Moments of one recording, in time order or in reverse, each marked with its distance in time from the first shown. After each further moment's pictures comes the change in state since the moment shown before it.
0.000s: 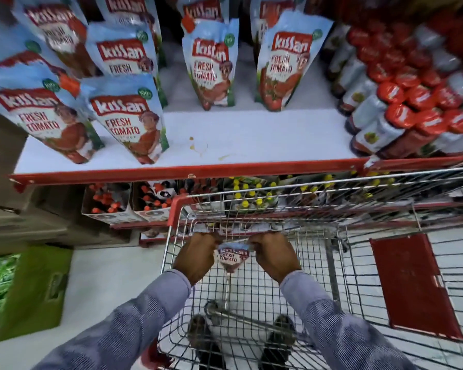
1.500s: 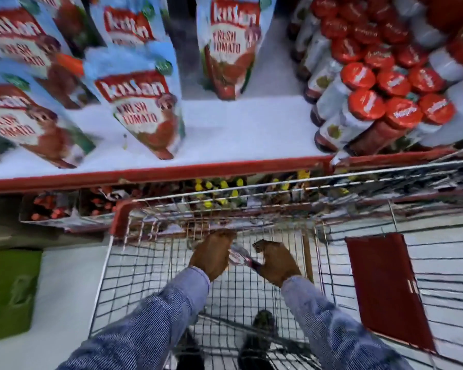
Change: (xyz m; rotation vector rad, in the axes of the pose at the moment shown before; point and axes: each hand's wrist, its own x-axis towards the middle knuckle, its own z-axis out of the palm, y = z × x) left_hand 0.087 0.087 0.092 0.069 -0.117 0.162; right_hand 0.013 0.157 0.039 0.134 -0.125 0.186
